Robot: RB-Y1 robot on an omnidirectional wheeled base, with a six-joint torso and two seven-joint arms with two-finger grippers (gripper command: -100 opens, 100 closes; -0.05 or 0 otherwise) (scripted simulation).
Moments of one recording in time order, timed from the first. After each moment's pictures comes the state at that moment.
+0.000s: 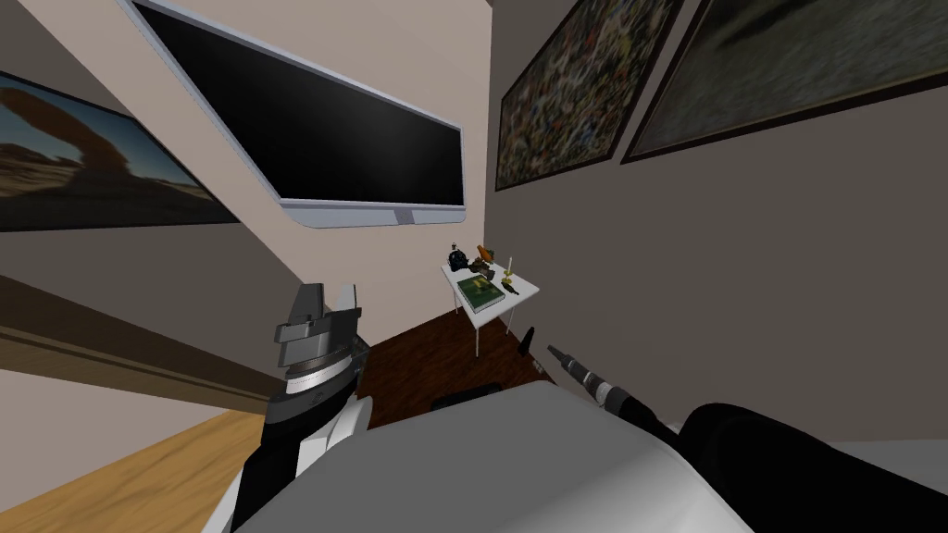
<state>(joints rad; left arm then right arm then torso) 0.54 0.03 -0.01 -2.39 -0.08 -0.61 -0.07 0.94 -0.86 0.05 -1.82 -0.21 -0.32 0.18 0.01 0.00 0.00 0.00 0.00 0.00</state>
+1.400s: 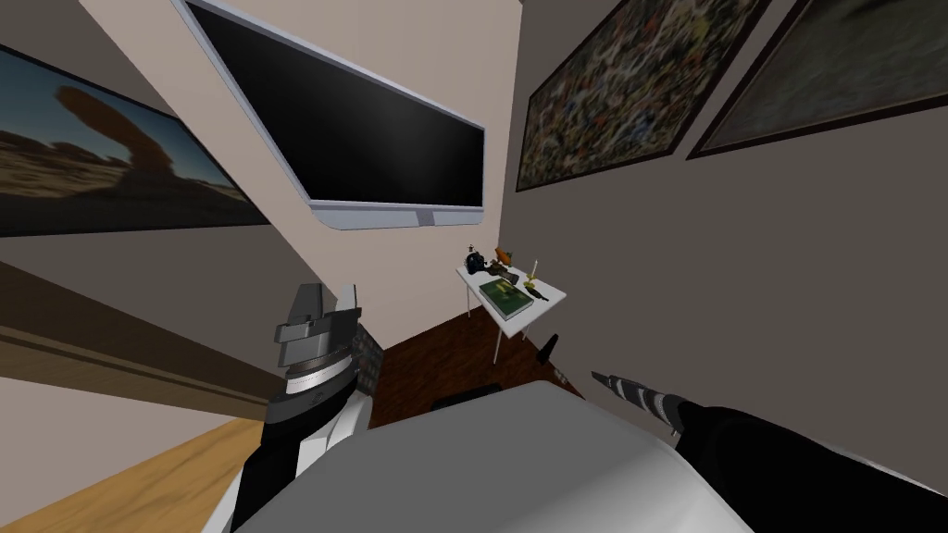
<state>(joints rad) 0.54 0.03 -0.01 -2.39 -0.08 -0.61 -0.07 1.02 -1.26 0.08 -1.55 -0.31 -0.21 0.41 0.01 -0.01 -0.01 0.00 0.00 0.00</state>
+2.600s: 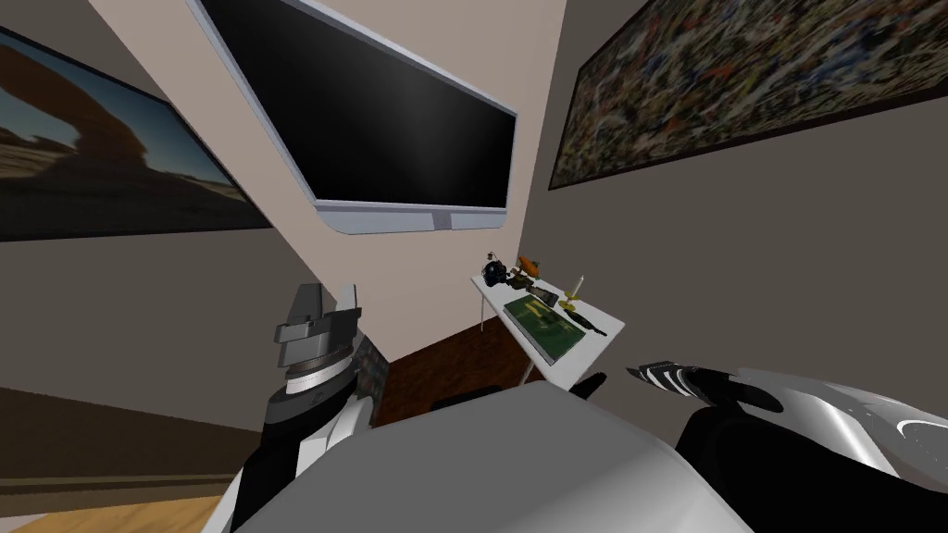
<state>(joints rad) 0.54 0.03 -0.01 -2.39 -0.08 -0.61 -0.07 1.02 -1.55 0.11 -1.40 -0.39 -0.06 0.68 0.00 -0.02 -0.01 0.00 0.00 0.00</state>
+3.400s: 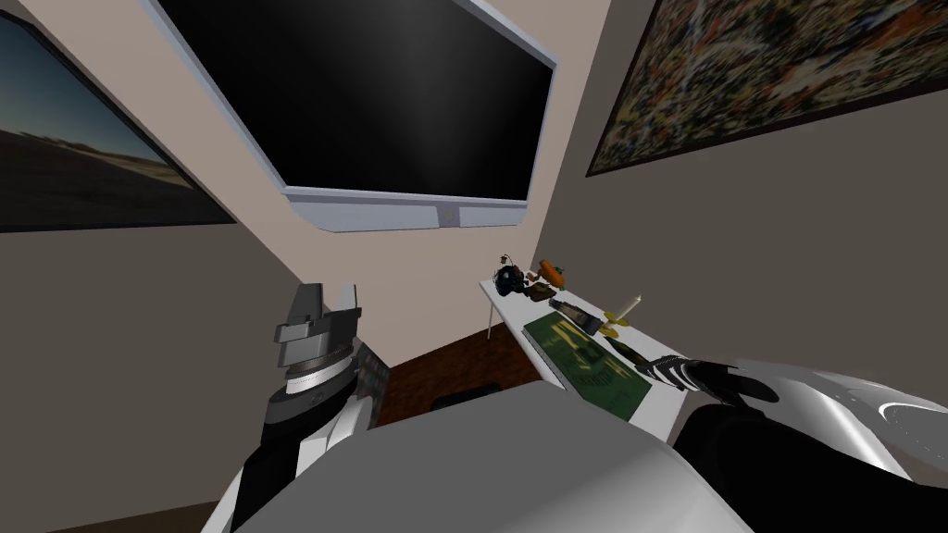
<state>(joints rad) 0.54 0.03 -0.01 -2.39 -0.08 -0.61 -0.07 0.96 -1.59 0.17 -1.33 -0.37 -0.05 0.73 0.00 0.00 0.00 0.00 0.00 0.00</state>
